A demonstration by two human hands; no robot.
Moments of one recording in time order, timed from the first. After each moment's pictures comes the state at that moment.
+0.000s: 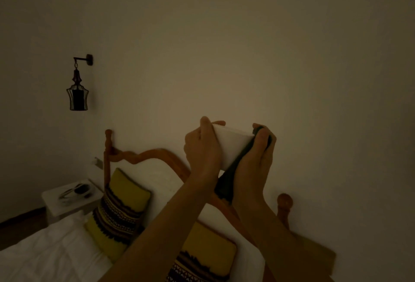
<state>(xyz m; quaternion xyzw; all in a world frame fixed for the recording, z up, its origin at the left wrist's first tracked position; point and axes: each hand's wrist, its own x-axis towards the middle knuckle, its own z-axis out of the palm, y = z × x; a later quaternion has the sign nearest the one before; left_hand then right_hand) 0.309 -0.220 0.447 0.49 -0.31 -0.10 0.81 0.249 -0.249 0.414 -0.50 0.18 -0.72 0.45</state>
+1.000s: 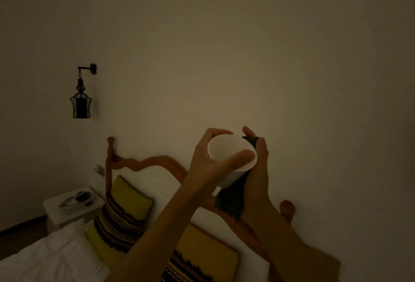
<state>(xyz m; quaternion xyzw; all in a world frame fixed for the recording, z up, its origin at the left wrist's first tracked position) 0.314 -0.186 0.436 0.42 -0.57 -0.13 0.70 0.242 -0.258 0.412 -0.46 0.02 -0.58 0.67</state>
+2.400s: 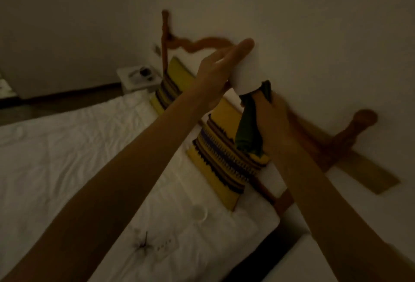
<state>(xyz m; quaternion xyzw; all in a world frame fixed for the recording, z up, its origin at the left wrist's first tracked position) 0.416 -0.176 0.329 0.48 -0.34 -0.26 0.77 0.295 -0.241 0.289 -0.70 0.30 -0.37 0.53</state>
